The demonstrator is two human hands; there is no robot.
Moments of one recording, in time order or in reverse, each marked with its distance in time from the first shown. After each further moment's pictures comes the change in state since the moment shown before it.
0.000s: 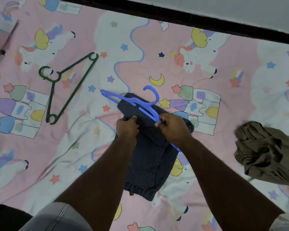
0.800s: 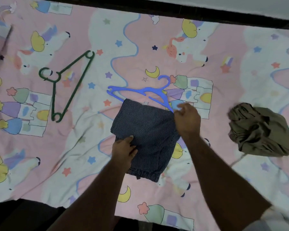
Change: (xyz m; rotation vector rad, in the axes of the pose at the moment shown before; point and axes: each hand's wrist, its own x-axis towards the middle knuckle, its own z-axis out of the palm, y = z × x) left_hand -0.043 -0.062 -0.082 -0.091 -0.081 -0.306; right_hand -0.048 0.003 -0.002 0.145 0.513 0.366
